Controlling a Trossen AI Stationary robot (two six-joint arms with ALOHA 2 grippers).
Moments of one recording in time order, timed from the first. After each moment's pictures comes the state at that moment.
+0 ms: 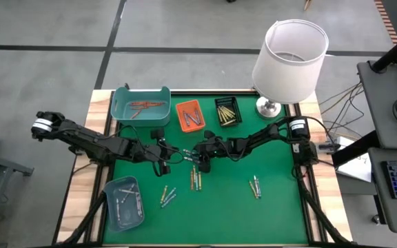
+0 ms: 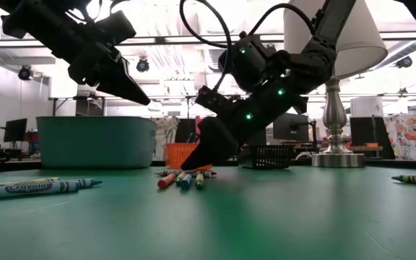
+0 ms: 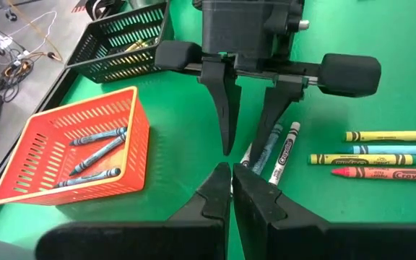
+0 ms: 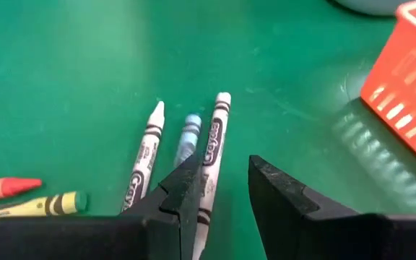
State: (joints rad) left arm -0.20 1.23 0.59 -0.04 -0.49 -0.03; right arm -0.03 2.05 0.99 0.47 0.14 0.01
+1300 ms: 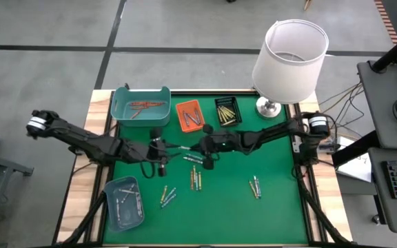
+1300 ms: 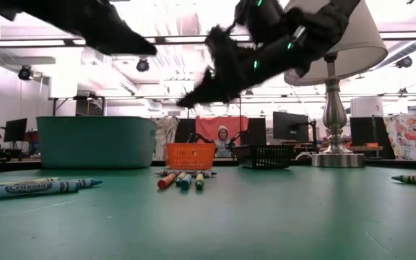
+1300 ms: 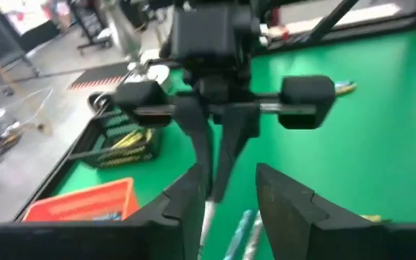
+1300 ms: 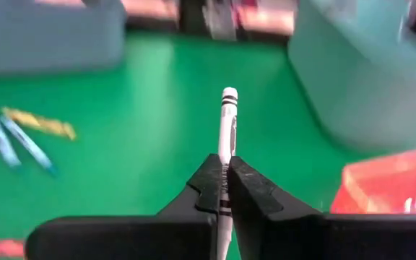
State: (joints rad) left arm -0.27 1.10 0.59 0.13 -0.49 0.06; right arm -0.03 1.83 0.97 0.49 -0.01 -0.12
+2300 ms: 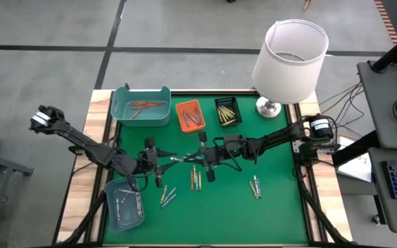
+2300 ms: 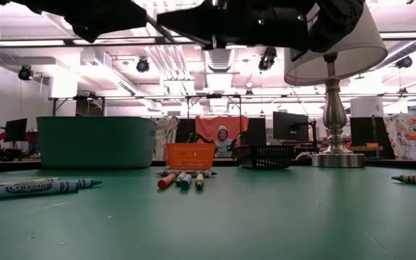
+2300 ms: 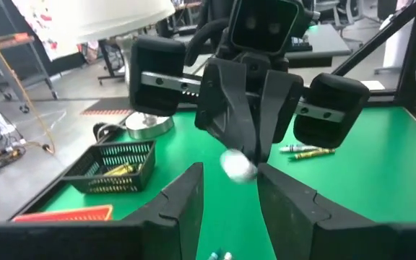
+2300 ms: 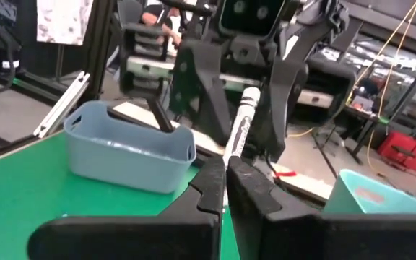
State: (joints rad) left arm -0.49 1.13 0.55 0.38 -0.75 -0.03; right arm 0.07 1.82 0.97 0.87 -0.16 -0.35
